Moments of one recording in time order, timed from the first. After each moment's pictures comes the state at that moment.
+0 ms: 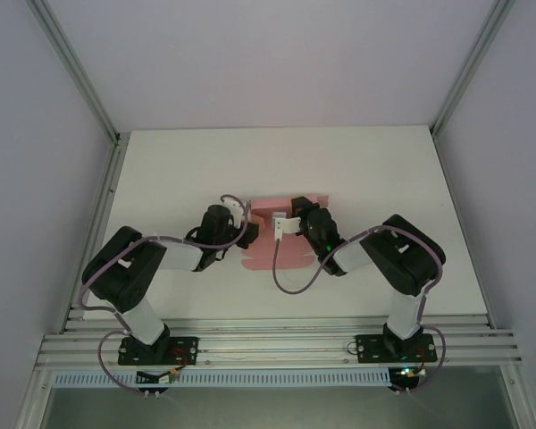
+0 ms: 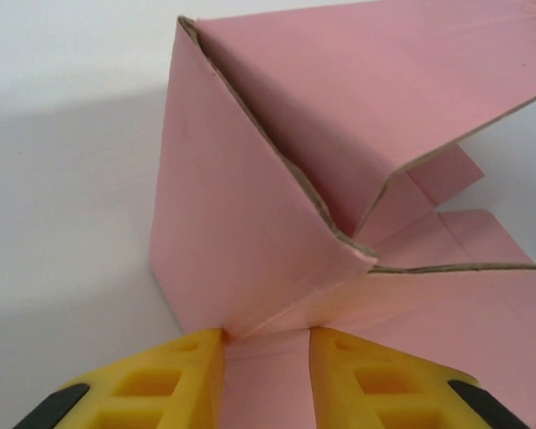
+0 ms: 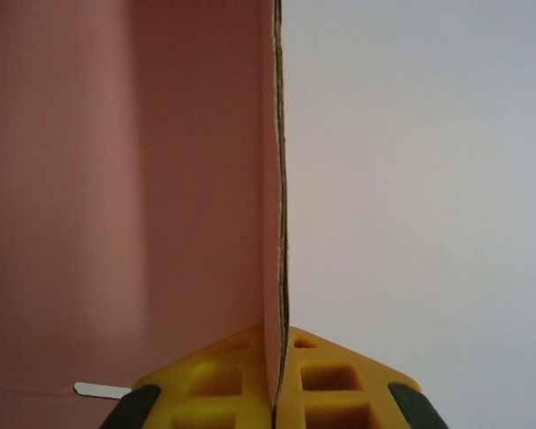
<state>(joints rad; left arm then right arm) -0.53 1.69 0.61 0.53 0.15 -0.25 0.69 1.84 0.63 1.01 0.30 -1.46</state>
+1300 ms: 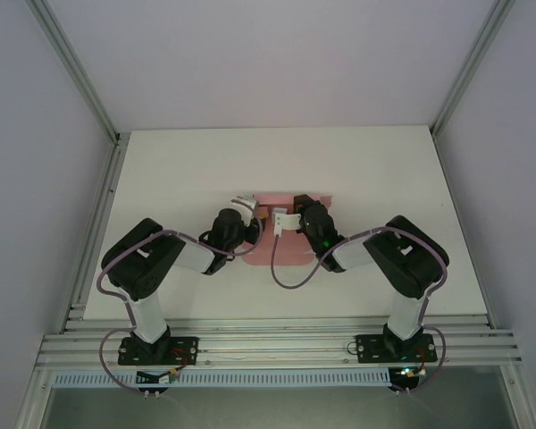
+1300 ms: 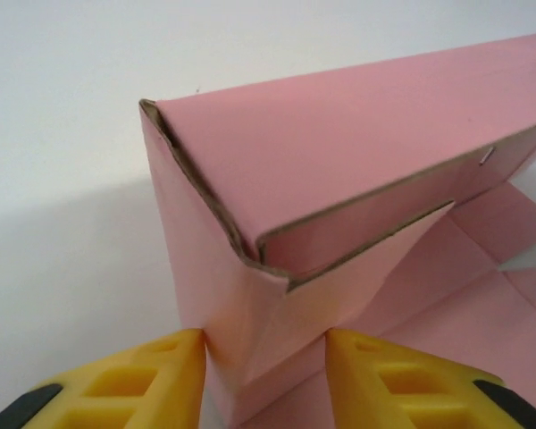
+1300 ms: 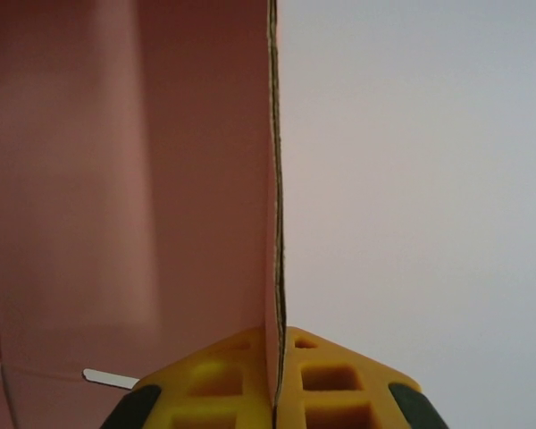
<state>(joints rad) -0.61 1.82 0.65 0.76 -0.07 -0.13 0.69 1.81 0.67 0.87 0.38 -1.42</state>
